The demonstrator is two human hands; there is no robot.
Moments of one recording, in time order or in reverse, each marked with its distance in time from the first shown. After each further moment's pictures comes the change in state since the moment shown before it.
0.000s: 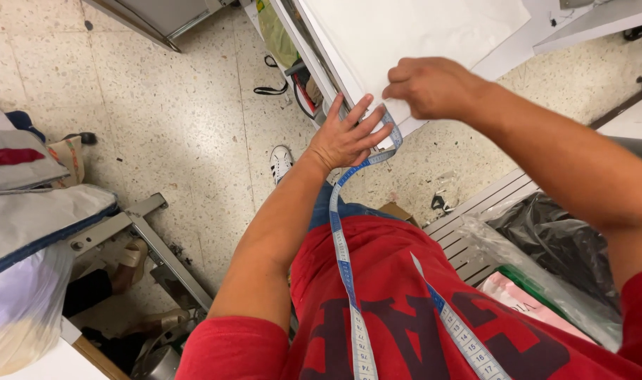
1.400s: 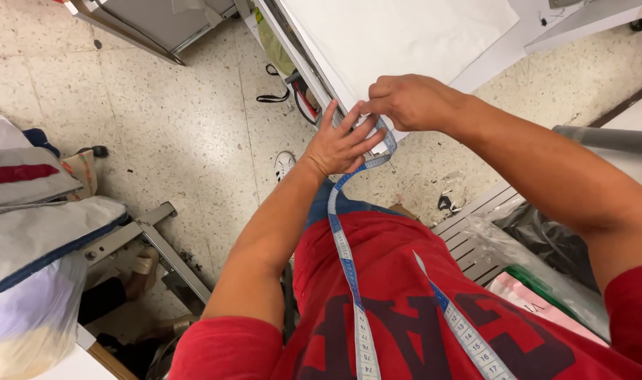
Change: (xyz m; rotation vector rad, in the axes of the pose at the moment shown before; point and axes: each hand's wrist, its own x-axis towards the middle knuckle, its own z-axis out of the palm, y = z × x) left_hand 0.009 0.009 0.017 0.011 0.310 -0.139; right_hand 0.000 -0.010 0.021 0.039 0.399 -0.150
